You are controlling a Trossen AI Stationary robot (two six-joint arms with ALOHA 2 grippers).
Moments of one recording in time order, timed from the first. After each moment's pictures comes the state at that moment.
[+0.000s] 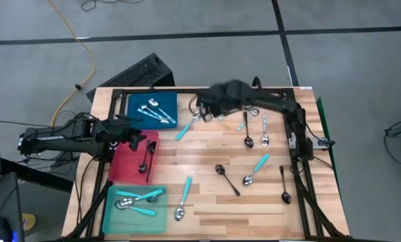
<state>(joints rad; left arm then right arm) 0.08 0.50 0.58 -0.84 -0.24 -0.77 -0.19 2.05 2.24 -1.55 0.40 0.90</state>
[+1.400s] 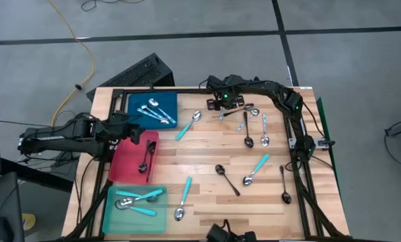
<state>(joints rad) 0.09 0.50 0.58 -0.84 -0.43 -0.89 -0.59 2.15 1.65 -0.96 0.01 0.82</state>
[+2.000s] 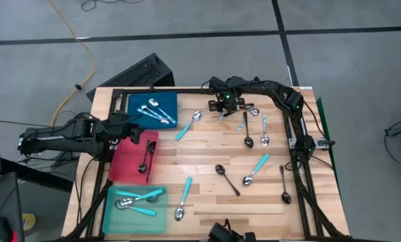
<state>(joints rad) 0.09 0.50 0.58 -0.84 -0.44 -0.88 -0.61 2.15 1.58 -0.87 -0.05 0.83</state>
